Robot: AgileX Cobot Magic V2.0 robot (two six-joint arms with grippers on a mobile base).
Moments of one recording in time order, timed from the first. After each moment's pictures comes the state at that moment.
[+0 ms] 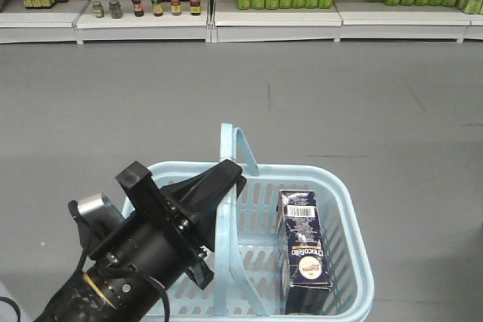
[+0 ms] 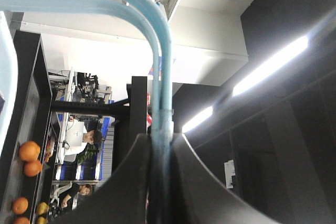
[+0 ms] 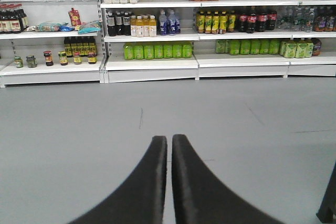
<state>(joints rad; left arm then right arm) -1.04 1.41 -0.45 -0.38 -1.09 -1.55 -0.08 -0.01 0.03 -0.04 0.18 0.04</state>
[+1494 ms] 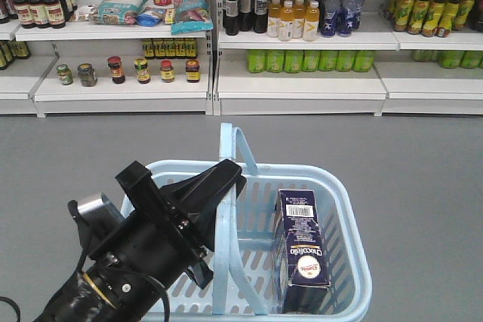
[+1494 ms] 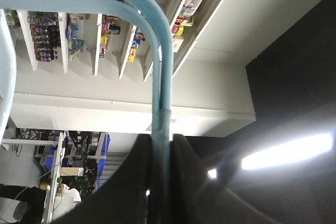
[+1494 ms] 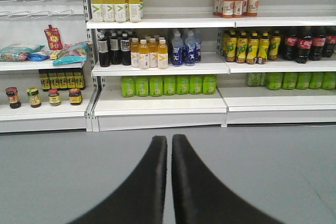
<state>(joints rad) -1.04 1.41 -0.45 -0.38 -1.09 -1.55 -0.08 -0.01 0.03 -0.04 0.18 0.04</state>
